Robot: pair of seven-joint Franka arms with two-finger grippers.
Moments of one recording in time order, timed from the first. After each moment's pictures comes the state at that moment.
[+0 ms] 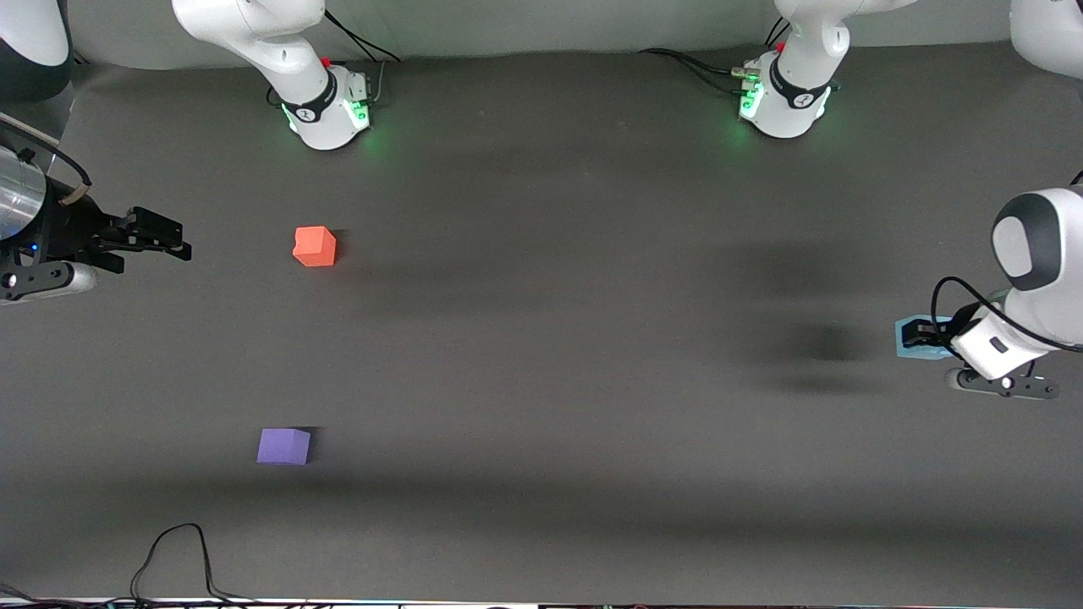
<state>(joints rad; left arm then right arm) 0.11 0.33 0.02 -1.80 0.02 2.03 0.25 0.12 0.07 -0.10 -1.53 0.07 1.50 -0.10</state>
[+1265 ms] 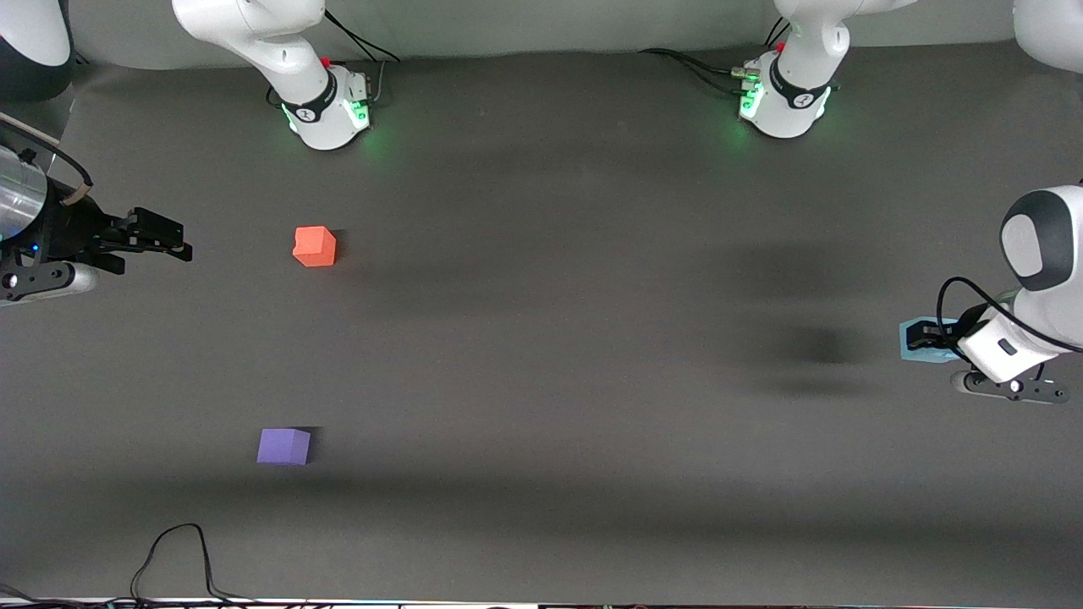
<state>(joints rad) 0.11 0.33 0.01 -1.77 0.02 2.01 0.25 0.12 0.07 -0.10 -1.53 0.07 1.51 -0.10</state>
